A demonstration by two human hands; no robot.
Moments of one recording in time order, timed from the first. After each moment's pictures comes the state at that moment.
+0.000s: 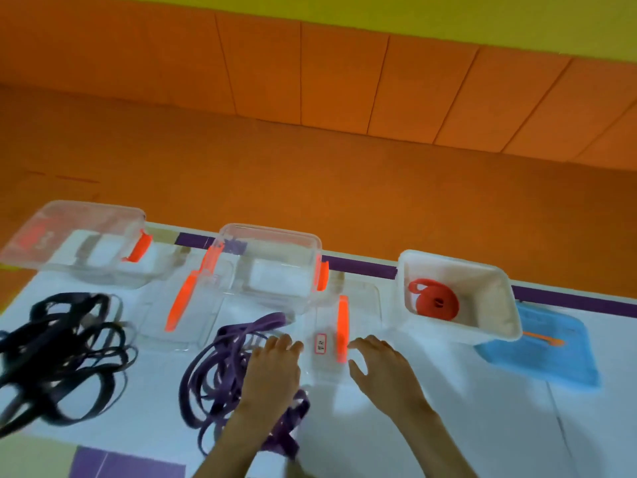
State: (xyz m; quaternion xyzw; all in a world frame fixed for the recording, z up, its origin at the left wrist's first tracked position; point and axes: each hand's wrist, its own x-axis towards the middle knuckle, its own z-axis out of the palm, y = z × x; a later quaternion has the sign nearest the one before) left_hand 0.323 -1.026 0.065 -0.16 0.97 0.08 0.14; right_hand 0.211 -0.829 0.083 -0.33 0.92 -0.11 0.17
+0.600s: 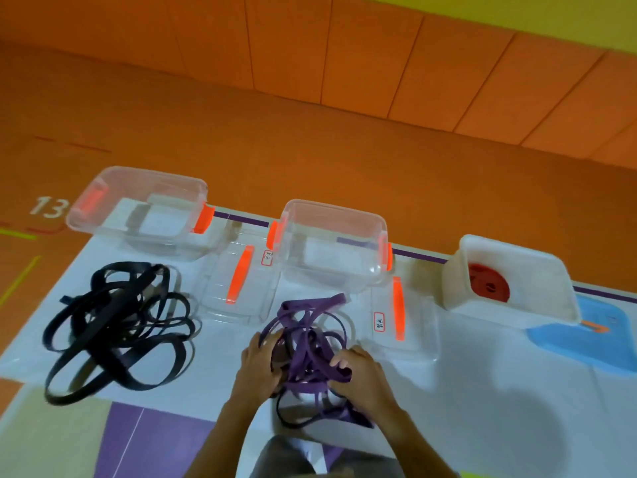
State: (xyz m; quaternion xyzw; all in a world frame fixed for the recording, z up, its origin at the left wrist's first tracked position) left_hand 0.460 -1.174 -0.036 -0.31 0.87 0.35 0.15; right_hand 0.342 -0.963 -0.001 -0.24 0.89 -0.24 0.32
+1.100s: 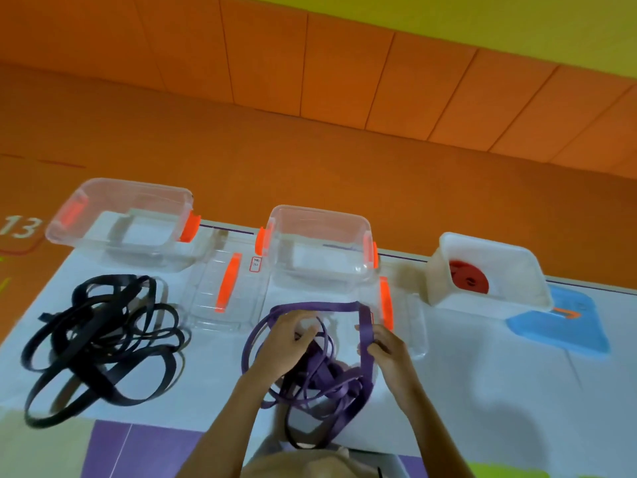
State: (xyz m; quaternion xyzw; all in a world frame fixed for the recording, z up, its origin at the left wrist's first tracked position) left_hand 0.395 -1.161 0.010 -0.18 0.84 0.51 0.03; right_hand 0.320 -0.936 0.057 -0.06 0.83 -0.50 0.24
